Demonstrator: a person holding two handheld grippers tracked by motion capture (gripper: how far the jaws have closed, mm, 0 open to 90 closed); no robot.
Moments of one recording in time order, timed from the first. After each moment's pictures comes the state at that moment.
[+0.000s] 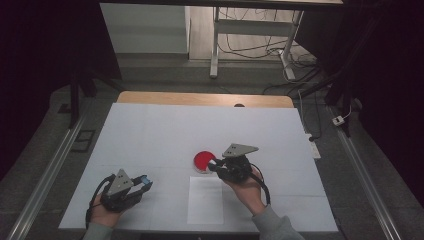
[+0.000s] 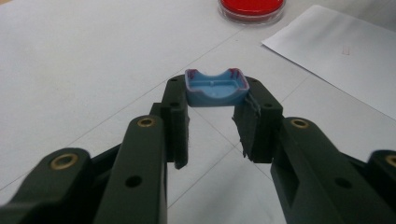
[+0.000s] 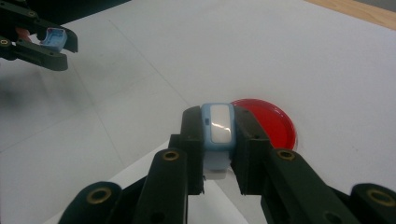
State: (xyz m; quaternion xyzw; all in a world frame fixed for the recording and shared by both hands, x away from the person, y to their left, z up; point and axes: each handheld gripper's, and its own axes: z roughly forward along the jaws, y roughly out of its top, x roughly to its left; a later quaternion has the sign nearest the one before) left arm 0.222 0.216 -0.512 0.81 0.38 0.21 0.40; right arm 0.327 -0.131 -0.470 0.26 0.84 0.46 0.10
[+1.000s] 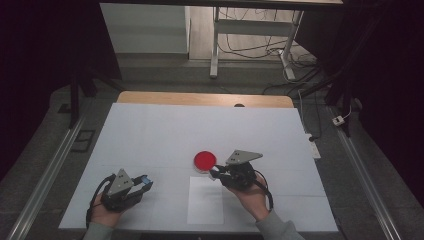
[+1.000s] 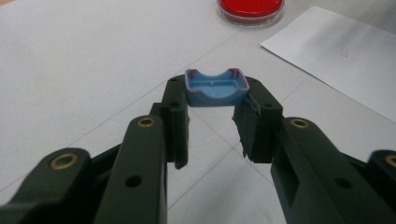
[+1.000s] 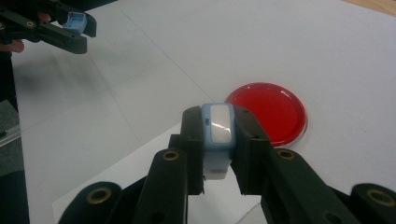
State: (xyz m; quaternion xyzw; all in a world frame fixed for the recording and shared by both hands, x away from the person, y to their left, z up) left arm 0.223 0.214 -0.512 0.81 0.38 0.21 0.40; right arm 0.310 -0.141 -0.471 0.25 0.85 0.45 0.10
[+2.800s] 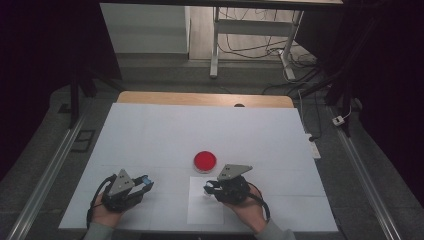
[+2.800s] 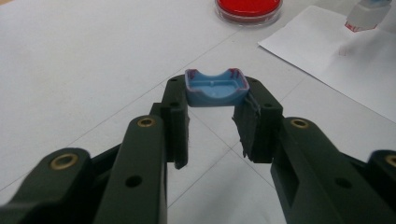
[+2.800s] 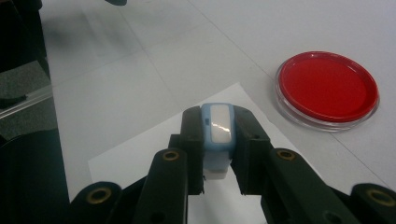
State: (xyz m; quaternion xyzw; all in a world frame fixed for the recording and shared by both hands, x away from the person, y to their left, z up) left arm 0.223 0.213 -0.512 0.81 0.37 0.21 0.40; right arm 0.283 -0.128 -0.490 0.21 0.88 0.42 0.07
